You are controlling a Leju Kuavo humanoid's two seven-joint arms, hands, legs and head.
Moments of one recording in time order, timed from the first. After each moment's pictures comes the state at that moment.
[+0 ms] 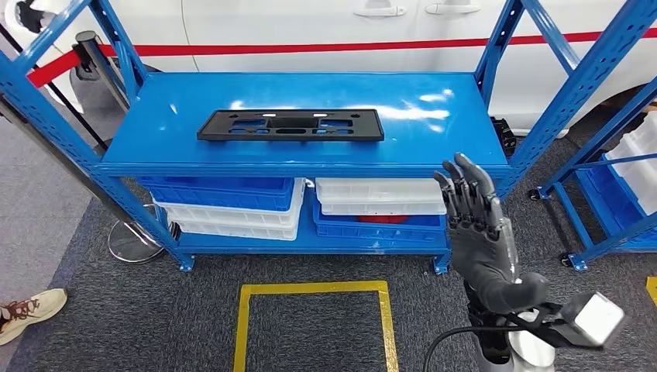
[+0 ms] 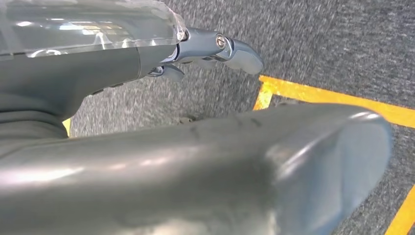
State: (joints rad) left arm -0.05 -0.05 1.20 -0.26 -0.74 -0.01 -0.27; right arm -0.07 0.08 0.03 -1.84 0.03 0.49 -0.61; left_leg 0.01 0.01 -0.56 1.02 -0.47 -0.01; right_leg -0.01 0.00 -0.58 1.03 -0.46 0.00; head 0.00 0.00
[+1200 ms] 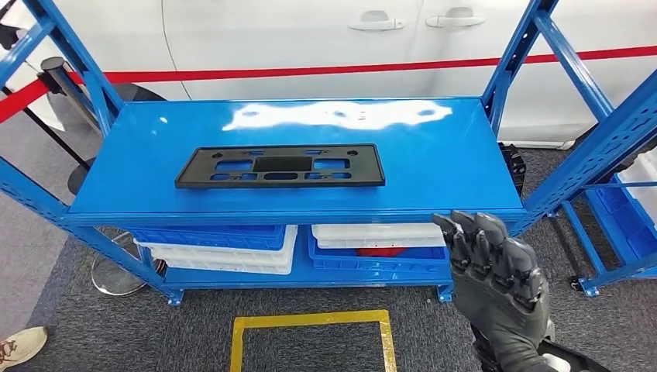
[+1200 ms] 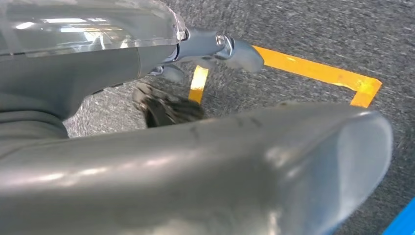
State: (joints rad) left arm -0.08 -0.09 1.35 -0.23 -0.81 -0.04 -0.34; right arm -0.02 -0.05 0.23 -2.10 -0.02 0.44 -0.69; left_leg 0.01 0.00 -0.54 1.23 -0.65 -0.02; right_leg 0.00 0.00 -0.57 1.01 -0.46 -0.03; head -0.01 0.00
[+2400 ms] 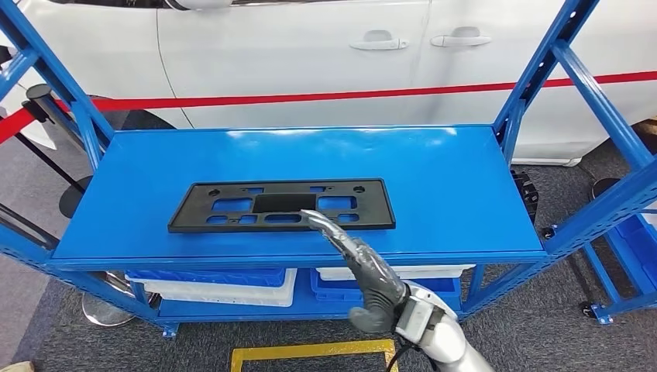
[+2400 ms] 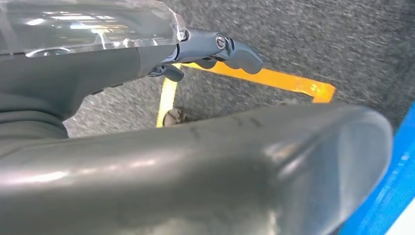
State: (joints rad) left arm -0.07 -0.09 1.32 -0.23 -0.85 -0.01 -0.38; right arm -0.22 -0.05 0.57 -1.55 0.20 0.20 -0.58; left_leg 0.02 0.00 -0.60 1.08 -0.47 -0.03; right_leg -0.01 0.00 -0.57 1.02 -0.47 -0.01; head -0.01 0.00
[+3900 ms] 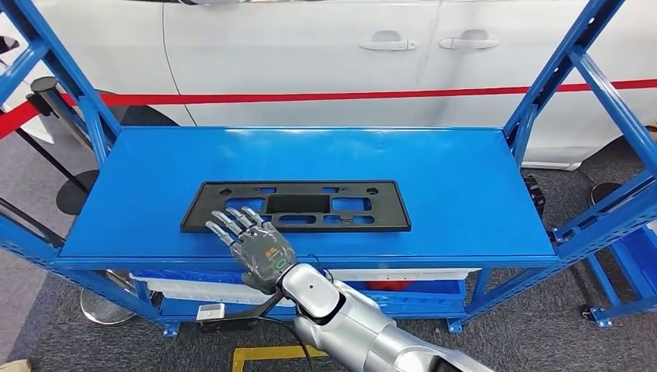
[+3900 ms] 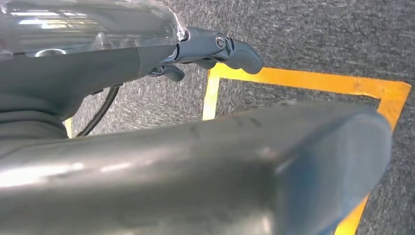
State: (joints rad) left arm -0.06 -0.11 1.28 -0.22 -0.95 0.07 -0.21; right arm -0.68 0.34 1.05 -0.61 1.16 -0.52 -0.06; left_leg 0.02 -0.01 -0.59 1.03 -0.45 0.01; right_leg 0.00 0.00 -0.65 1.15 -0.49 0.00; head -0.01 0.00
